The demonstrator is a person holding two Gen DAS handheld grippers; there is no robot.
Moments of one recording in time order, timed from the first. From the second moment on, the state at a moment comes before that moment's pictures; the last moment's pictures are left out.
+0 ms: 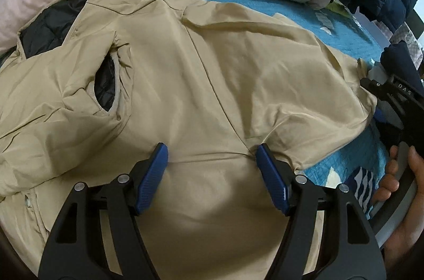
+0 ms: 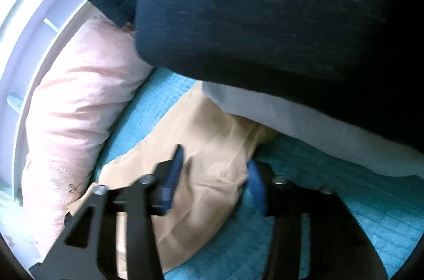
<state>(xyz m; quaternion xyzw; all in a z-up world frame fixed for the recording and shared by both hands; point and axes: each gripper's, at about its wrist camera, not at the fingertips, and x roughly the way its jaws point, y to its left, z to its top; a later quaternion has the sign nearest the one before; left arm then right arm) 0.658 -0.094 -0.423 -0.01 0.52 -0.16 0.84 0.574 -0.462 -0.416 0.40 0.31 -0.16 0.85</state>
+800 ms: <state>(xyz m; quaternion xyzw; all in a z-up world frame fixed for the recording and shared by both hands) 0.612 0.036 -0.368 -0.11 0.47 -0.12 0.87 0.573 -0.274 -0.262 0.12 0.18 0.11 0.97</state>
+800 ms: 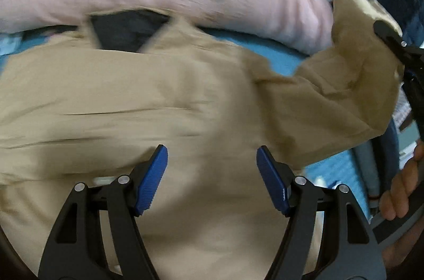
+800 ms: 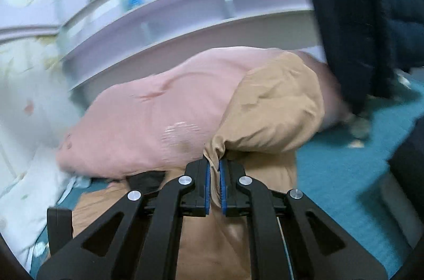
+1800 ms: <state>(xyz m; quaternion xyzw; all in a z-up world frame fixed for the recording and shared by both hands) 0.578 0.237 -0.342 -0.23 0.44 0.01 0.87 0.558 -0.105 -0.333 0.03 0.34 0.23 0.91</state>
